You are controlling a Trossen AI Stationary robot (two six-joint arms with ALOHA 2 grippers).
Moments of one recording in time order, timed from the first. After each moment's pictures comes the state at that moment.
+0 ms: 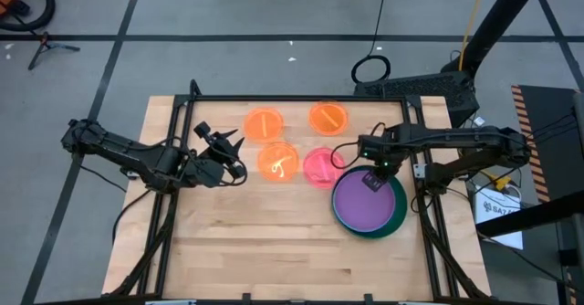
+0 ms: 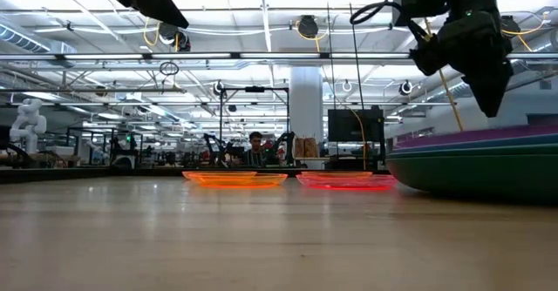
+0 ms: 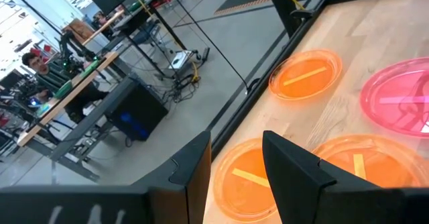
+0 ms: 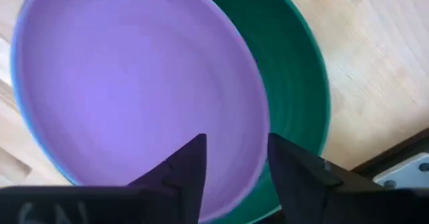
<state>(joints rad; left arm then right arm) -0.28 1.08 0.87 -0.48 -1.09 -0.10 -0.16 1.23 0.91 -1.25 -0.15 0.64</state>
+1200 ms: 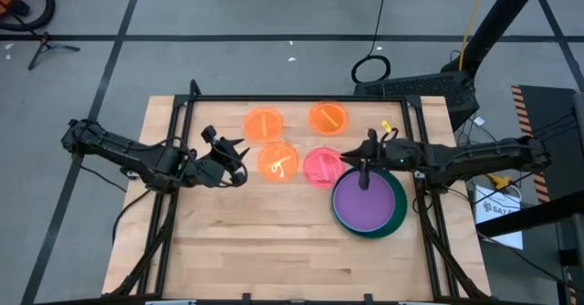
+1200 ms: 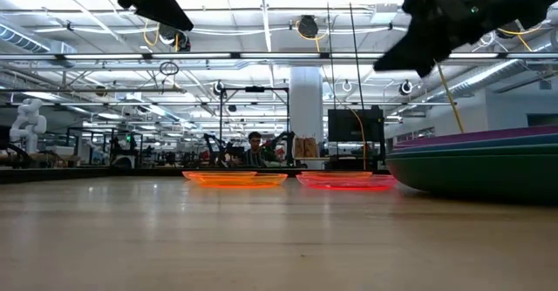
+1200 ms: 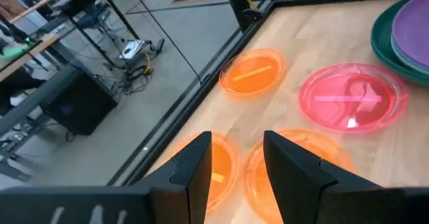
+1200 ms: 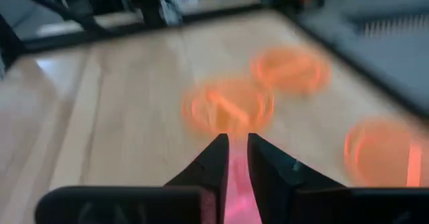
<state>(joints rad) -0.28 1.08 0.87 -0.48 -0.91 -0.20 -0.02 0.86 0.44 0.02 0.19 0.16</state>
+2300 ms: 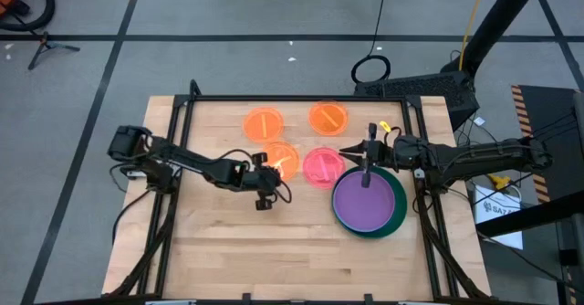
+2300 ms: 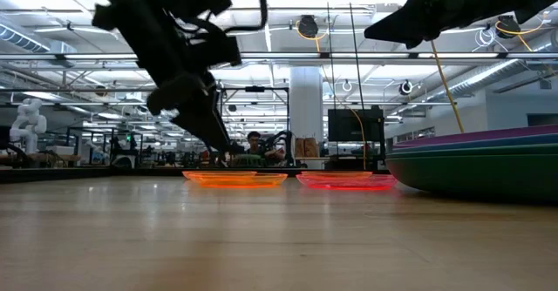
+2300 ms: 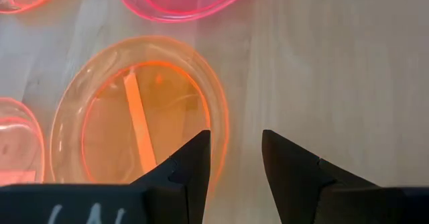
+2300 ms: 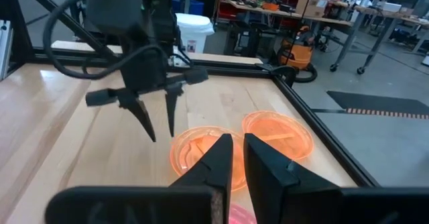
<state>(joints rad) -0.13 1.63 0.87 -0.21 -0.31 -0.05 -0.02 0.83 0.44 0.19 0.17 -0.11</state>
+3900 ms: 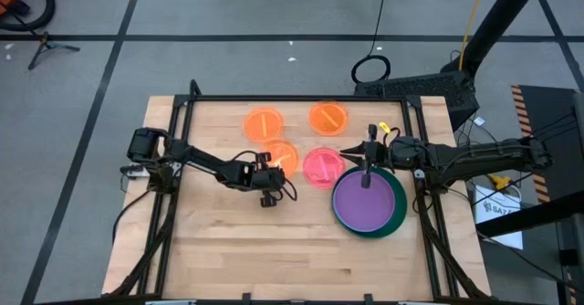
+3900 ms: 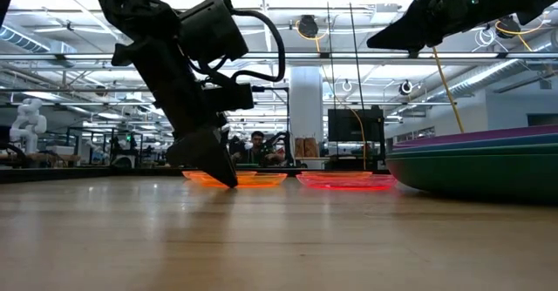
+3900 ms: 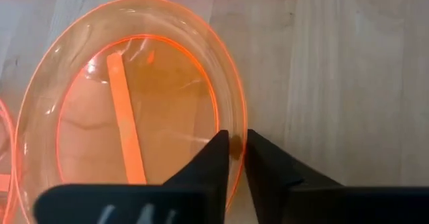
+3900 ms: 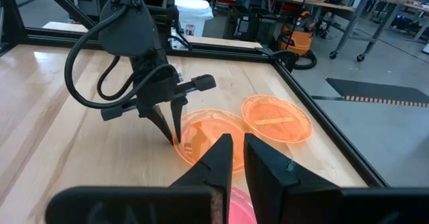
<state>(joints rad) -0.07 1.81 0.87 -0.13 -0.34 -0.02 -0.02 0.83 0.44 0.13 0.19 -0.11</state>
